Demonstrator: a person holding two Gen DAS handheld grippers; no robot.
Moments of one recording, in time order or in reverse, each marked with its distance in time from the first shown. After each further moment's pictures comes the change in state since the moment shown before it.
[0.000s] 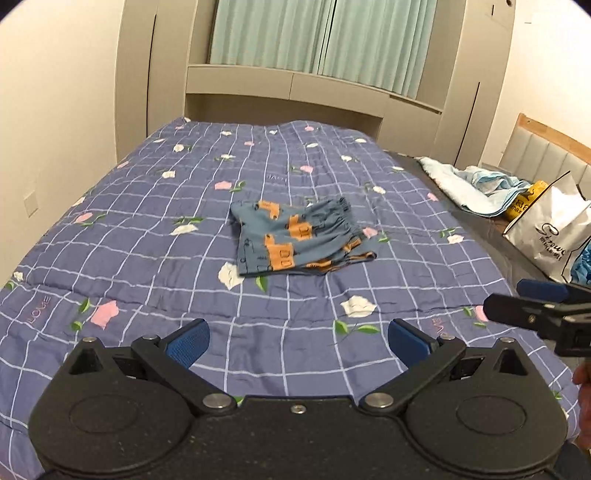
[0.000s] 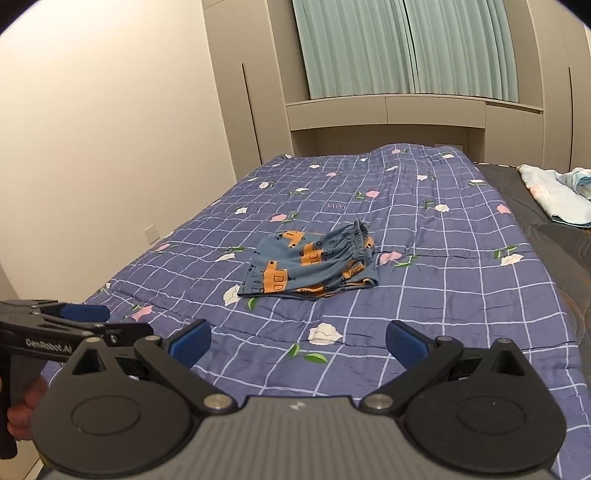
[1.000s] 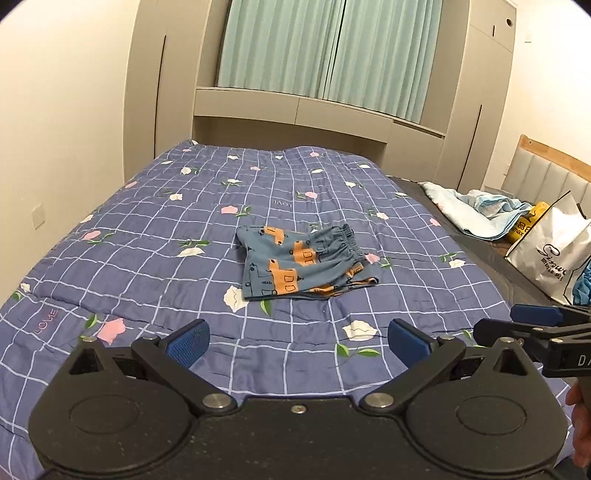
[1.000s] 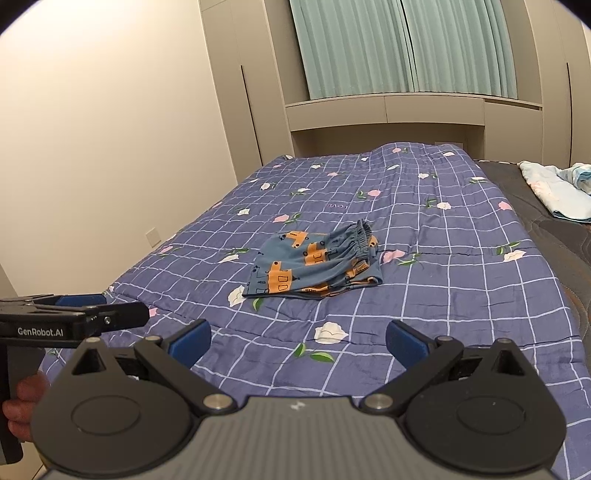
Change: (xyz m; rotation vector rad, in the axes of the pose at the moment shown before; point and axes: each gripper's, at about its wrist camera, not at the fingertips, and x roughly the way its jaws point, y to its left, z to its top) left arm -0.010 -0.005 -0.001 -0.019 -0.079 0.017; right arm -0.001 0.000 -0.002 0.012 0.001 0.016
